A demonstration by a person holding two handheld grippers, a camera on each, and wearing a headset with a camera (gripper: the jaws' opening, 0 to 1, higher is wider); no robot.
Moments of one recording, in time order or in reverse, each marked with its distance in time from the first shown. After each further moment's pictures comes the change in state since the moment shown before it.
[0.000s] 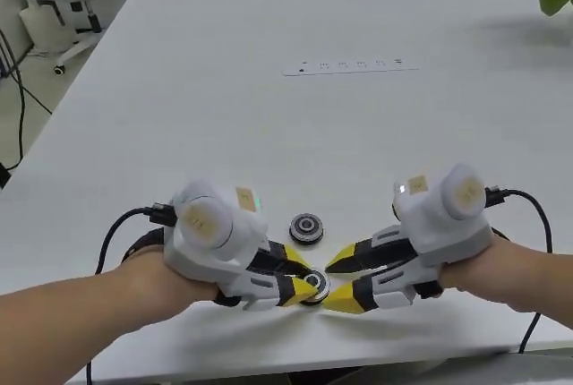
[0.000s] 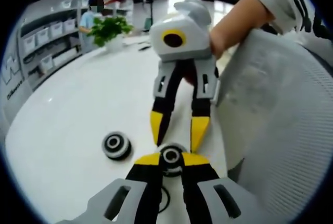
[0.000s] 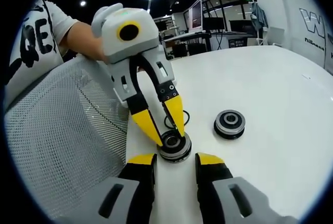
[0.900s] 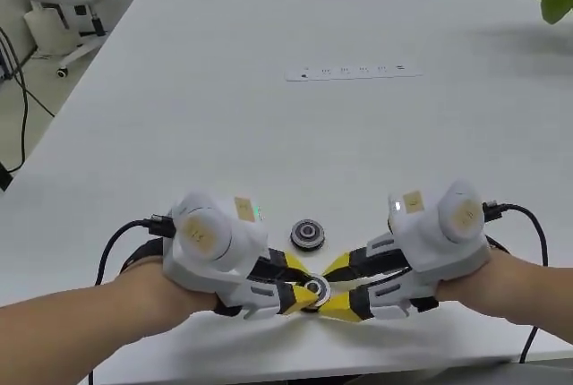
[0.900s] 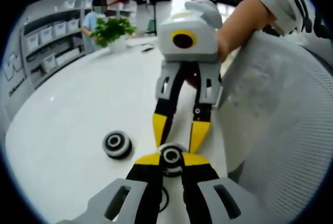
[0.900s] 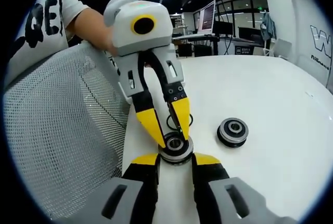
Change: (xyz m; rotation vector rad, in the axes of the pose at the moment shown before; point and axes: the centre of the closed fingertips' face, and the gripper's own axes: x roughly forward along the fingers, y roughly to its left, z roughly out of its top) left arm 0.000 0.002 0.000 -0.025 -0.019 0.016; right arm 0.004 0.002 0.002 -0.124 0.014 -0.014
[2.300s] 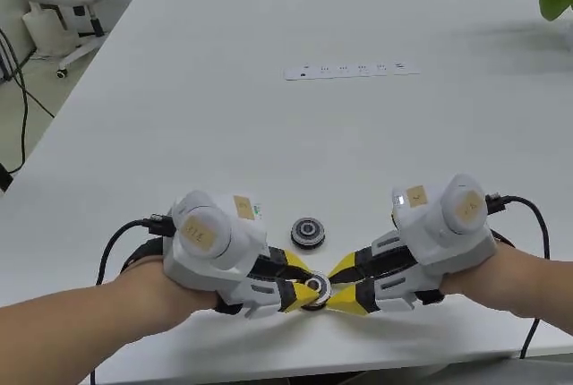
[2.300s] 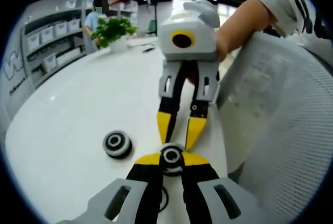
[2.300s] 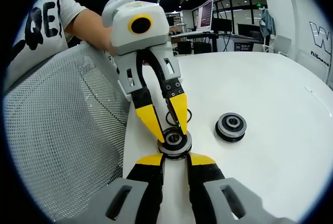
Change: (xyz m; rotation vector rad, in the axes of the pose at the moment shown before) left arm 0.000 0.000 0.001 -0.006 -0.003 0.005; right arm -0.005 -0.002 -0.005 0.022 0.019 0.007
